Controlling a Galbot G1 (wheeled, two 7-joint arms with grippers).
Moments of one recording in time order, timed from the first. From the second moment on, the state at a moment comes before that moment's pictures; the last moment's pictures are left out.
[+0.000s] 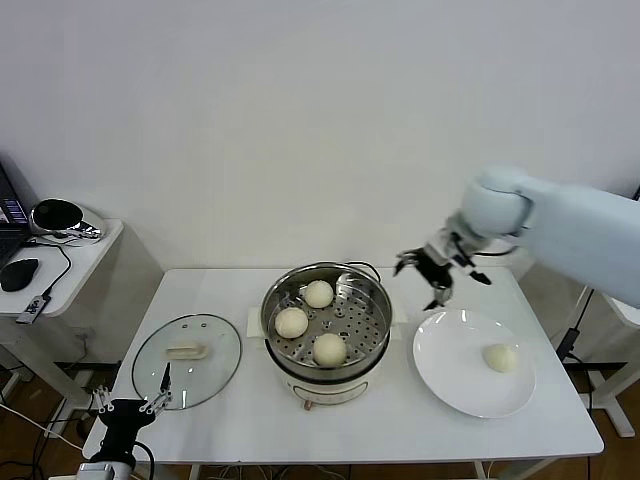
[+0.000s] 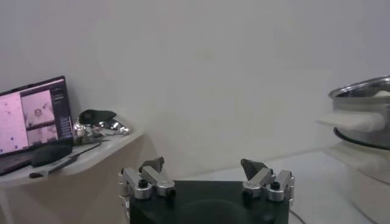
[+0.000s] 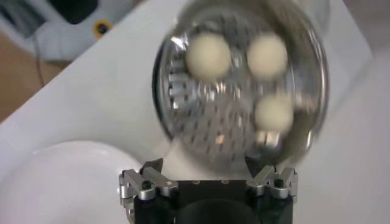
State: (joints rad) left arm 1.69 -1.22 -0.71 -1.94 -0.15 -0.18 -0.10; right arm 0.57 0.59 -1.20 1.56 0.11 -0.09 -1.12
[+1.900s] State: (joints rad) left arm 1.70 -1.23 -0.74 -1.93 -0.14 -0.18 -0.10; right arm -0.24 0.63 -0.52 1.13 -0.31 -0.15 -1.09
